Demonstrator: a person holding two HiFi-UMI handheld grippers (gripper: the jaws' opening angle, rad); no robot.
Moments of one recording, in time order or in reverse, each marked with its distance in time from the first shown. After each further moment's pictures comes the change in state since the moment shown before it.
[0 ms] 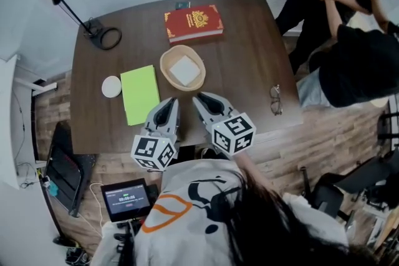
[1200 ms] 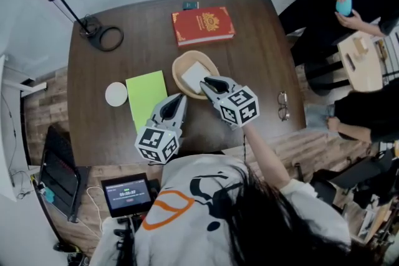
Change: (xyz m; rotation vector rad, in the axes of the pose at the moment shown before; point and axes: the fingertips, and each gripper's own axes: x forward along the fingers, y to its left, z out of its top) left arm 0.034 0.070 -0.003 -0.049 0.073 -0.128; right arm 0.110 -0.055 -0.011 -0.198 0.251 0.007
